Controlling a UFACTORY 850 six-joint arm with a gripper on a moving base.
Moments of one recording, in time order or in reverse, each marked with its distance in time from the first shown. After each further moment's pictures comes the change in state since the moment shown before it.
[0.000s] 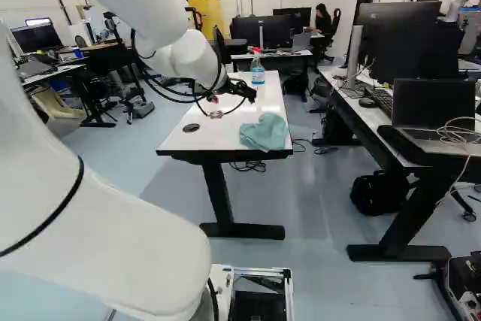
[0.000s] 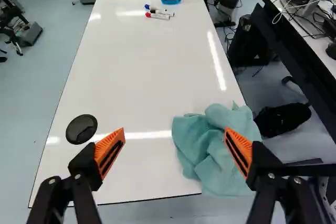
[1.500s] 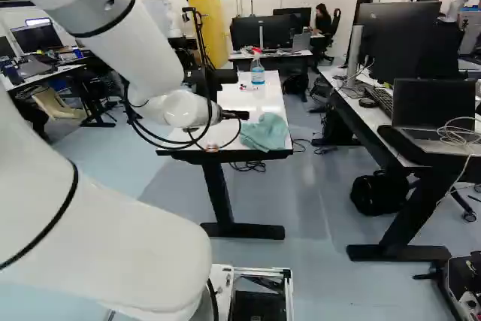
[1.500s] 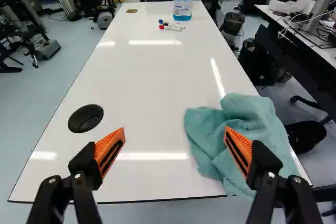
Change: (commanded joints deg) arm 3.2 2.5 18.2 0.0 27.5 0.0
